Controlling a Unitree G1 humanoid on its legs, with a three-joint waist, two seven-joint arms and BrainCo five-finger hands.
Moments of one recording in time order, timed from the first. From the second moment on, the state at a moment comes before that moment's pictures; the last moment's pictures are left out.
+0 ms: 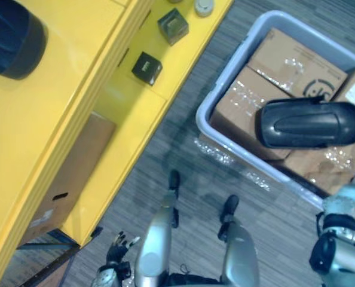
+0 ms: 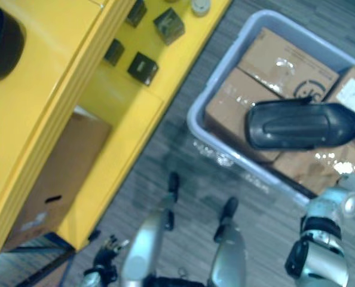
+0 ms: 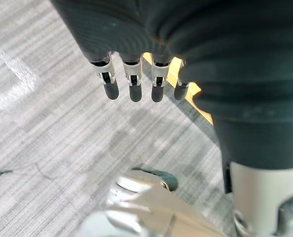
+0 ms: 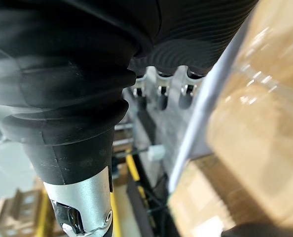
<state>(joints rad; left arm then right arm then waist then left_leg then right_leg) 0.05 0.10 0.02 0.97 -0.36 -0.26 -0.03 -0.56 -0.55 -0.54 0.93 0.97 -0.54 -0.35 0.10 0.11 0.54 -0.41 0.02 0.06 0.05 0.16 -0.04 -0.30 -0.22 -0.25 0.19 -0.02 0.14</state>
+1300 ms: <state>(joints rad) 0.00 0.15 0.07 0.92 -0.24 -0.31 0.11 -0.55 -0.46 -0.43 0.62 0.72 -0.50 -0.46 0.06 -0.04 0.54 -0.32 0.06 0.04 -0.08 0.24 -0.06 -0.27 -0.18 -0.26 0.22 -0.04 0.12</state>
